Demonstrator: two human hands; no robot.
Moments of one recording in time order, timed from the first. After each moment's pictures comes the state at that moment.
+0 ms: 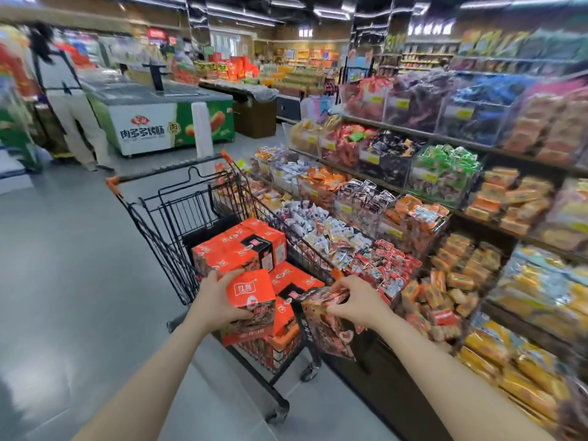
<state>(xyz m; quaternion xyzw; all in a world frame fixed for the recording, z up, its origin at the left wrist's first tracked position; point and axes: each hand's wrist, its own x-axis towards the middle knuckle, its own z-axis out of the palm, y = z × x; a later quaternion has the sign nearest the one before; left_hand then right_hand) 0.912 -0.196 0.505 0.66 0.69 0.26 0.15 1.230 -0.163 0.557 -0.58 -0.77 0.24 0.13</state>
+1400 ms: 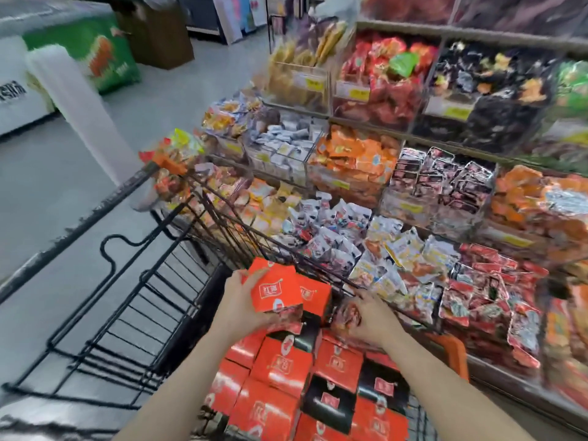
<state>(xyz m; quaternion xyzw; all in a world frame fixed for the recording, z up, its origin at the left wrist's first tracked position) 0.747 0.291 0.433 0.75 0.58 0.18 0.27 1.038 0.252 0.381 -0.68 -0.70 0.22 -0.05</state>
